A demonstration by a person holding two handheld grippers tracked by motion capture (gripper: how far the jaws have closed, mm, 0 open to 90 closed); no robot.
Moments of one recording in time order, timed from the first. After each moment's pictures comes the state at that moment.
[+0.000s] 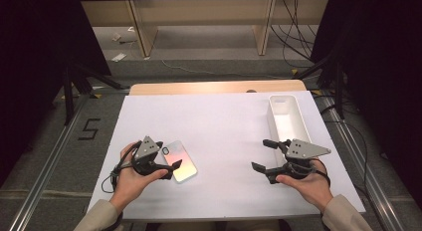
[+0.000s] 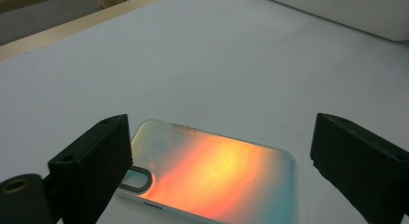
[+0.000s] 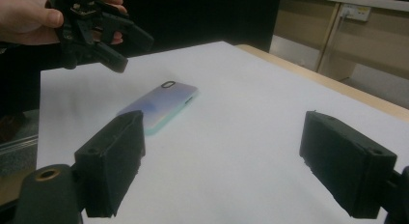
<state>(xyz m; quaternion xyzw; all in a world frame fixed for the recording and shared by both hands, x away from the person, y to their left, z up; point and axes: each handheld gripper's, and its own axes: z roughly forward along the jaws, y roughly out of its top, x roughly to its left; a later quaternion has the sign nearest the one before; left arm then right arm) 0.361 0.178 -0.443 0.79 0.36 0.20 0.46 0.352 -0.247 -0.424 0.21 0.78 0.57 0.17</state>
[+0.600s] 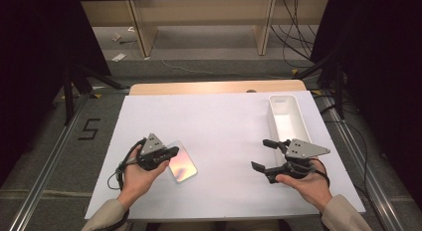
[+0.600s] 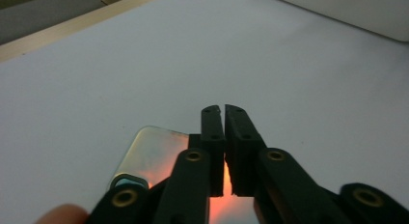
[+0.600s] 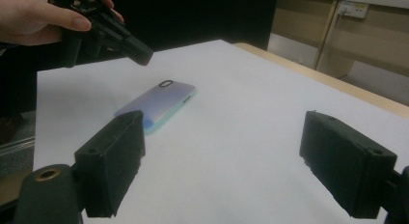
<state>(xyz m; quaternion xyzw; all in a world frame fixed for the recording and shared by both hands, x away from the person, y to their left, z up) 0.368 0.162 -0.440 0.80 0.36 0.18 0.44 0.353 -0.246 -0.425 0.22 0.78 0.57 0.17</state>
